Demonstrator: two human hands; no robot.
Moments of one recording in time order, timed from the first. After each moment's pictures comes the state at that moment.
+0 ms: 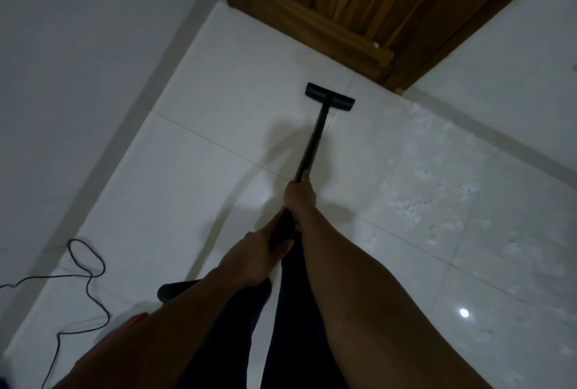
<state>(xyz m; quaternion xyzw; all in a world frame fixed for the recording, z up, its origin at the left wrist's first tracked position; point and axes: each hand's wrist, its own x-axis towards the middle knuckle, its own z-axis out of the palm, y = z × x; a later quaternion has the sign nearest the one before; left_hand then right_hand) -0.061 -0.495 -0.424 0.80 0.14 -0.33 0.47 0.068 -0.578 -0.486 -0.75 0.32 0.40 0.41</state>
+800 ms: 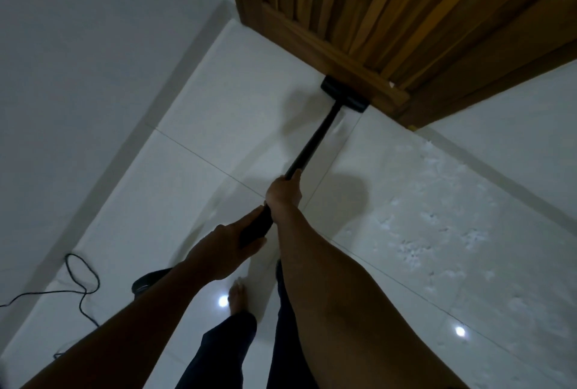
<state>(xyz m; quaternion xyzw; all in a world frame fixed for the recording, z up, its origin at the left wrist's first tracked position) 0.089 -0.412 -0.450 0.84 0.16 -0.35 0.38 0.222 -0.496 -0.502 -0.72 0.37 0.39 0.43</state>
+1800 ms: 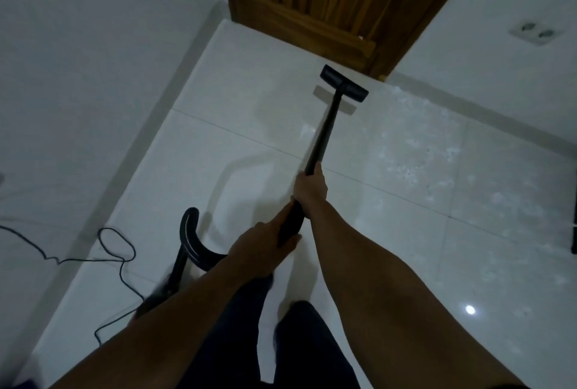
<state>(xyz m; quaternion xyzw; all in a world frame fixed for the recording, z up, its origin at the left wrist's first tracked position) -0.288 -0.432 -0.360 0.87 0.03 -0.30 0.38 -0.163 -0.533 -0.395 -0.78 0.33 0.26 0.46</state>
